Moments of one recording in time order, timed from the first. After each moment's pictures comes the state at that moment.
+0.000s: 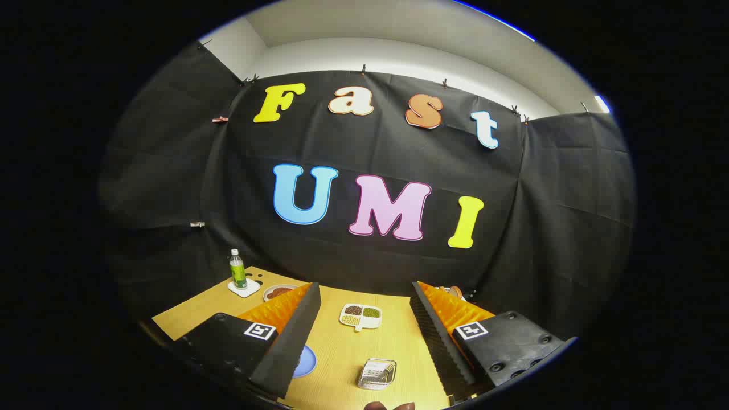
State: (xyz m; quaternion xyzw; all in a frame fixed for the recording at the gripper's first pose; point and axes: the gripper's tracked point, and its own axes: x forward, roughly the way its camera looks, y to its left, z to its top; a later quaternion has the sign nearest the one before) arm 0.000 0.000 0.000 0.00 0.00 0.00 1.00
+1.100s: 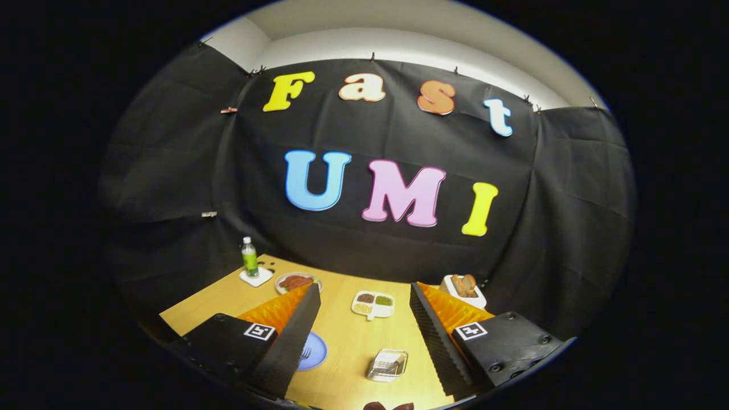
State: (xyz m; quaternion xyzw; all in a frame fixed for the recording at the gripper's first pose) arm 0.003 0.044 -0.048 0.01 0.09 0.07 0.99
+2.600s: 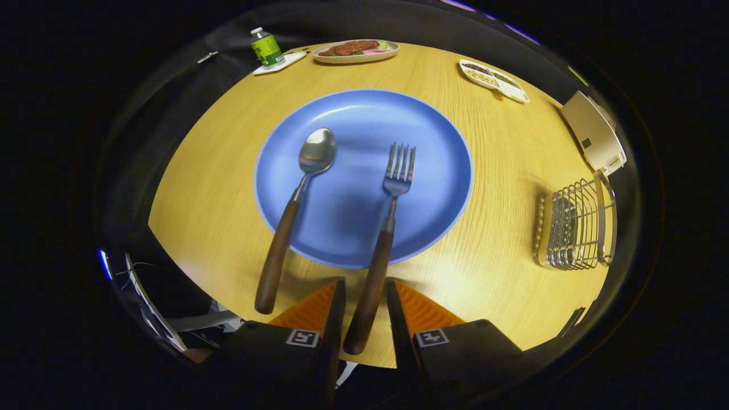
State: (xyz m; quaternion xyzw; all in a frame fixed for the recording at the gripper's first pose) arm -0.006 0.202 -0.433 0.01 0.58 0.13 0.81
